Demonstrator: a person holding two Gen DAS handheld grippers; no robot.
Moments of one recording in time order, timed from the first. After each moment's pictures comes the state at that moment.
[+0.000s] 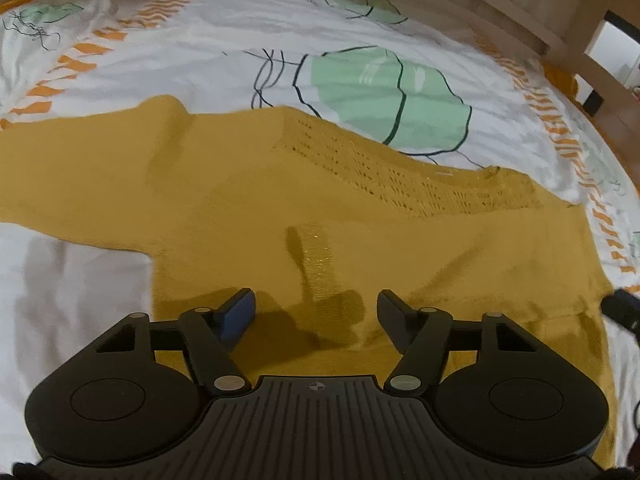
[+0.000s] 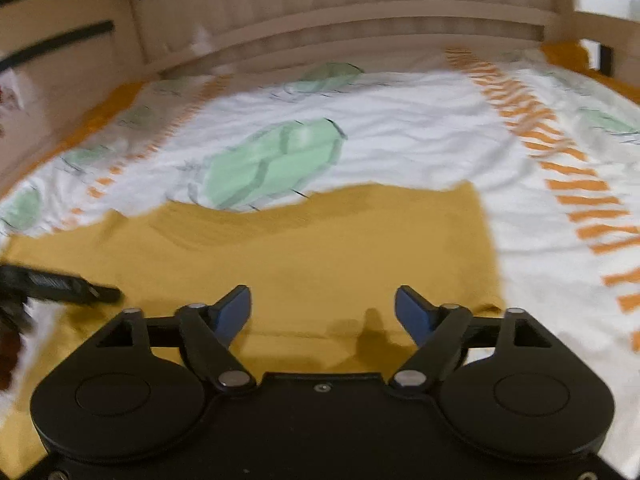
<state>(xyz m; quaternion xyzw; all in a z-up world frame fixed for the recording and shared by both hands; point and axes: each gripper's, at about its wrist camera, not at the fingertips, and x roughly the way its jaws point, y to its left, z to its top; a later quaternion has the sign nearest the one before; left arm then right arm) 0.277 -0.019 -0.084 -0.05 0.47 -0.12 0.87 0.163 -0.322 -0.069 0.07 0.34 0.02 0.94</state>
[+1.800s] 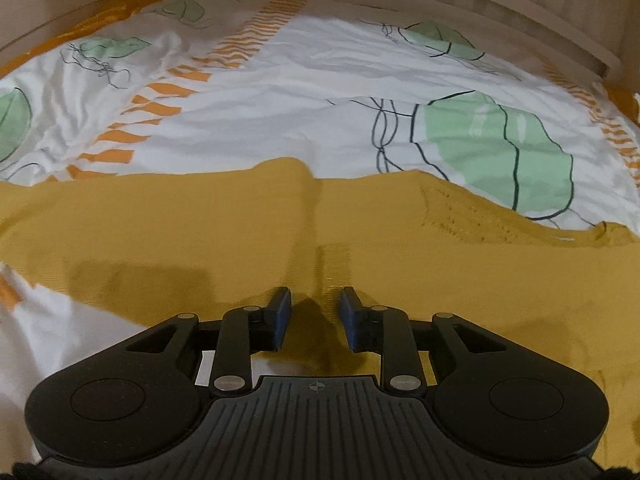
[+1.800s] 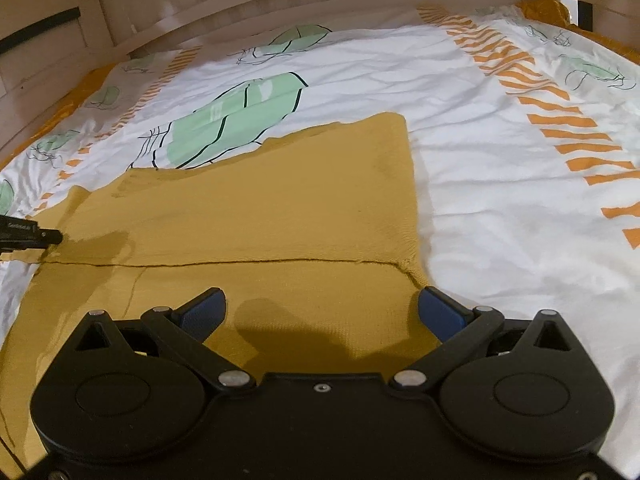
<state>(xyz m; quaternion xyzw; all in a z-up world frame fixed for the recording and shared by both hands) 0.314 0.045 -0.080 -0.01 0.42 -0.02 0.91 0.168 -0.339 -0.099 0.11 0.37 0.01 0.92</state>
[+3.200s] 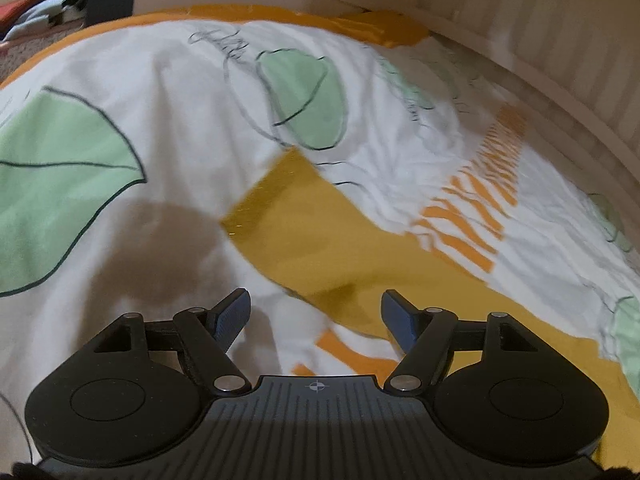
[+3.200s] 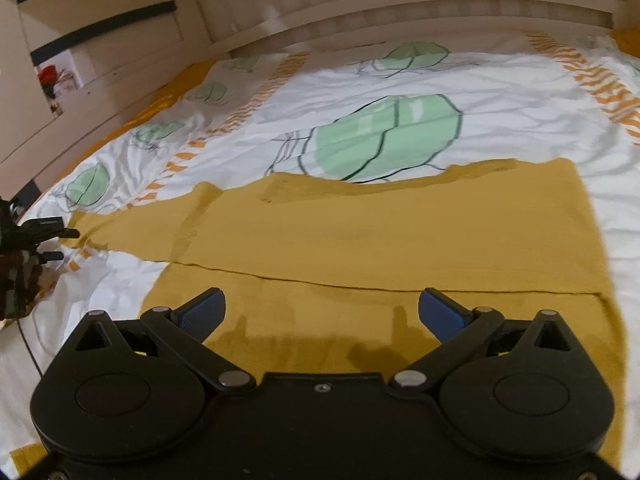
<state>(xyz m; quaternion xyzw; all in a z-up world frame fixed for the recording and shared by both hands) 0.309 0.340 -0.074 -0.20 0.34 0.16 0.90 0.176 -0.229 -0.067 0.10 0.35 0.15 0.92</state>
